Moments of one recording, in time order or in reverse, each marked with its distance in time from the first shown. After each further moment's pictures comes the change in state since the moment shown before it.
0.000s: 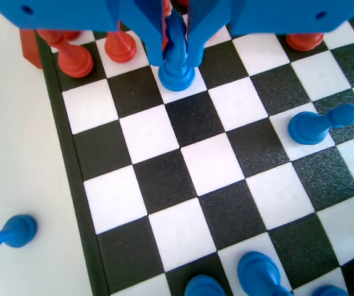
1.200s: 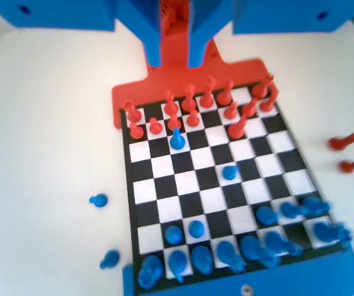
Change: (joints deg) arm -0.2 36.4 -0.8 26.4 -9.6
